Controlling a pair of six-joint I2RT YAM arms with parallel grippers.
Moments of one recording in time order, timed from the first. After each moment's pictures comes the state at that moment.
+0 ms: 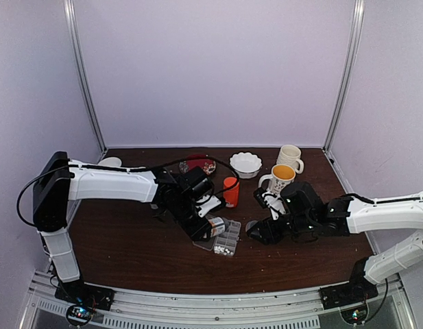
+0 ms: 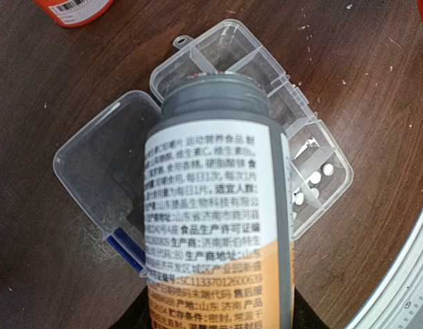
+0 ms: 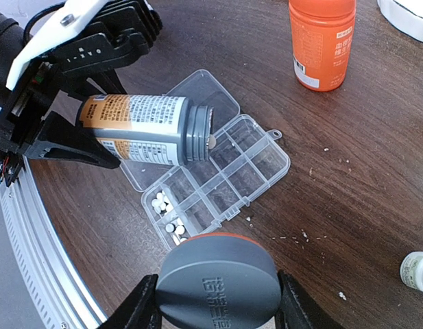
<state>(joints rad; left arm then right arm) -0.99 1.86 1.32 -0.65 0.13 -0.07 0.92 1.25 0.65 -0.13 -0.08 0.37</state>
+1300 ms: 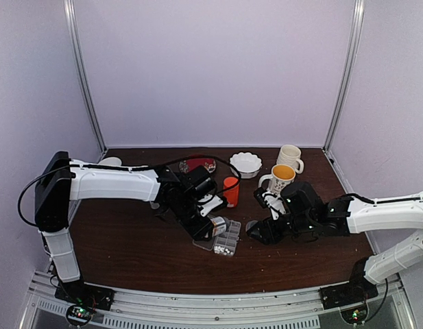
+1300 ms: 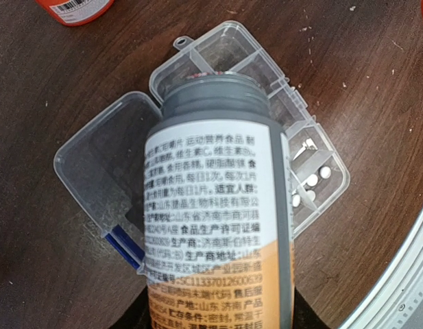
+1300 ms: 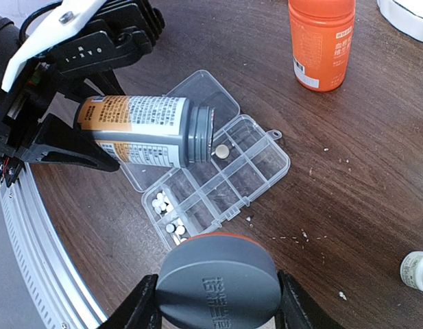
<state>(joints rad) -1.01 1.88 1.38 -0.72 0.11 -0.10 0.92 1.25 0.65 -0.13 -0.08 0.37</state>
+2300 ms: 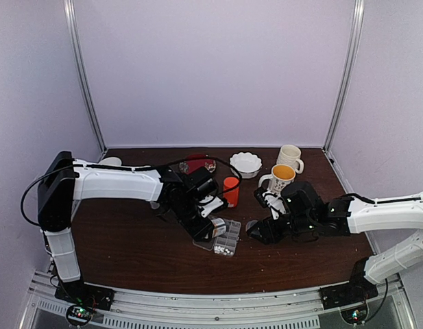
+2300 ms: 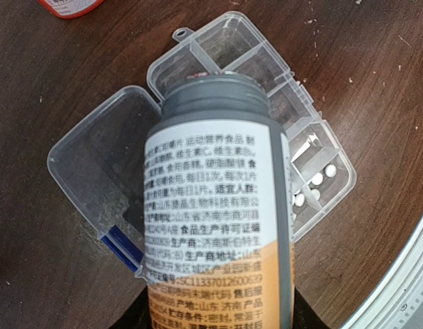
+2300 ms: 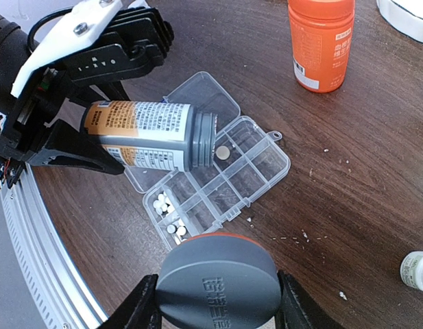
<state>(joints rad) -1.01 1.91 1.40 -0.74 0.11 -0.10 0.92 1.25 0.65 -0.13 -0.08 0.38</state>
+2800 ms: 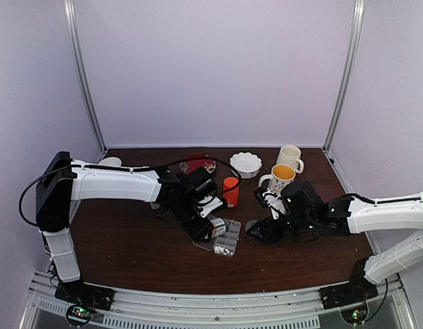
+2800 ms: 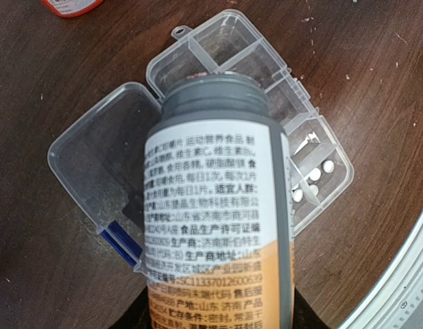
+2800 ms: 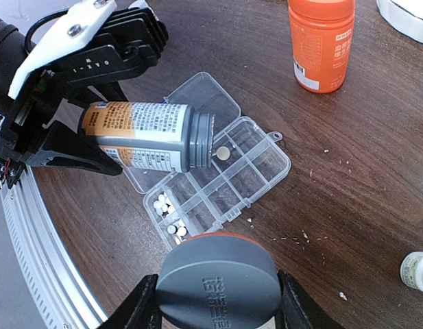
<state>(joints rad) -1.01 1.89 1.39 -0.73 0.10 -0.10 0.92 1.25 0.65 -0.13 -0.08 0.38</state>
